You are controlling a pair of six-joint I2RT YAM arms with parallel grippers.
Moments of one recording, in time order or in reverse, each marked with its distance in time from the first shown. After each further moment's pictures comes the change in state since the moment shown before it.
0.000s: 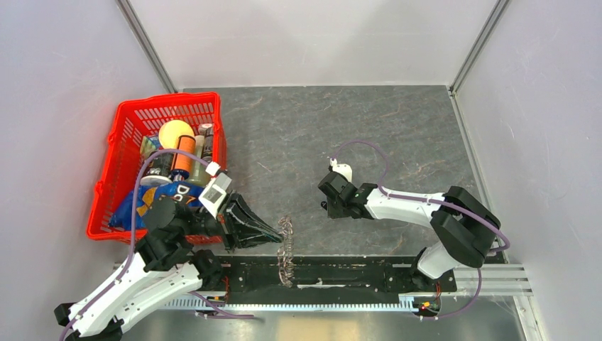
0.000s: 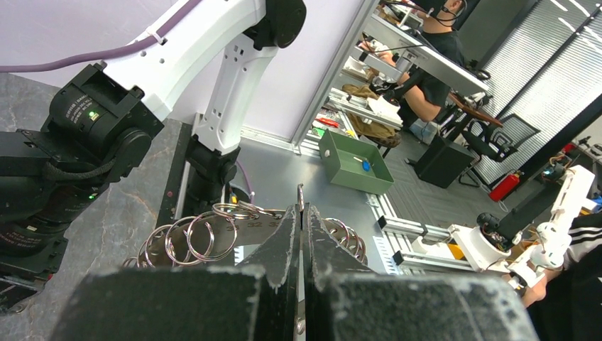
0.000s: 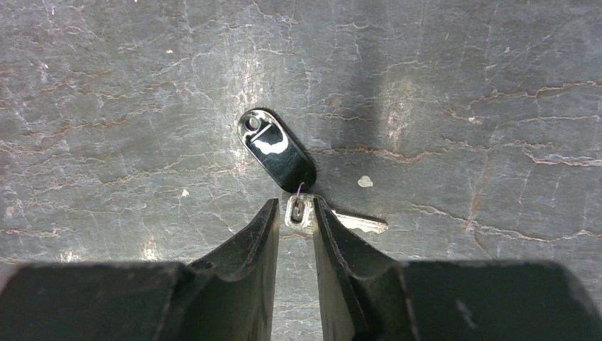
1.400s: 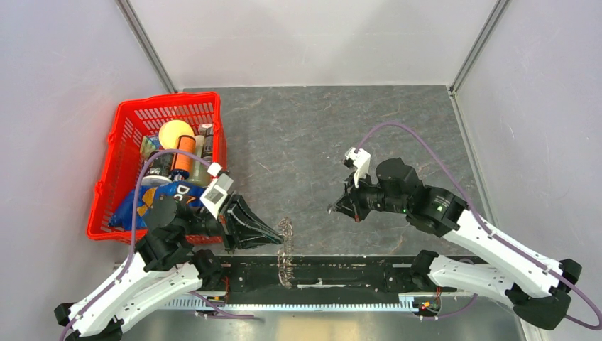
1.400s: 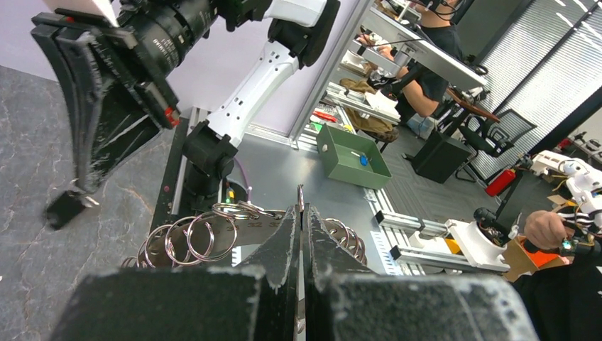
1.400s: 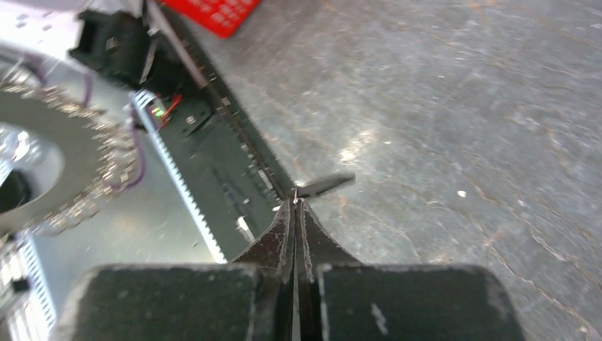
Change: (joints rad) left arm 0.000 0.002 0.001 -0.018 0.010 0.004; right arm 0.000 -0.633 0.158 -0.238 -0.453 -0.445
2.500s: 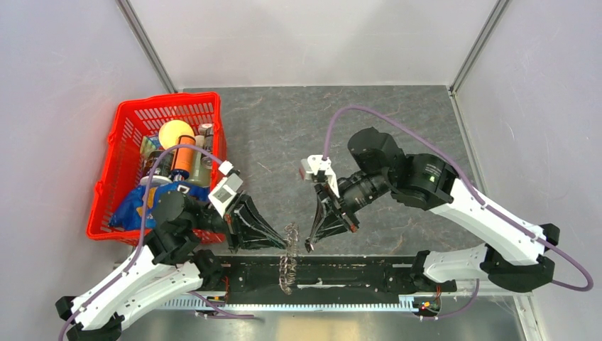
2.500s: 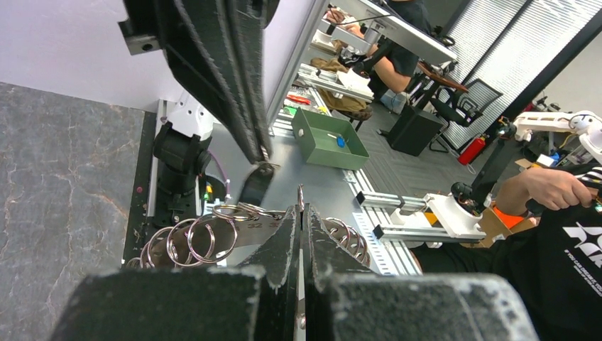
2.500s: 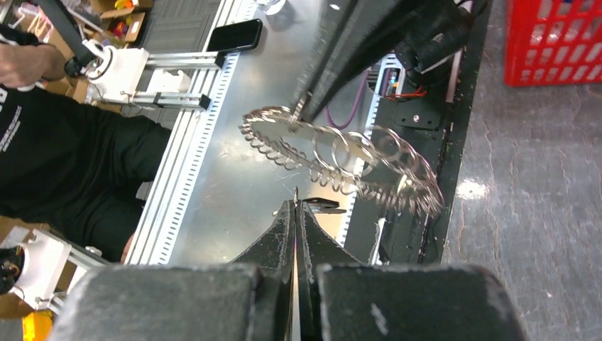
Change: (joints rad) left arm 0.000 0.076 0.000 0.099 0.127 -0.020; right arm 0.138 0.317 0.594 -0.304 -0.705 -0.314
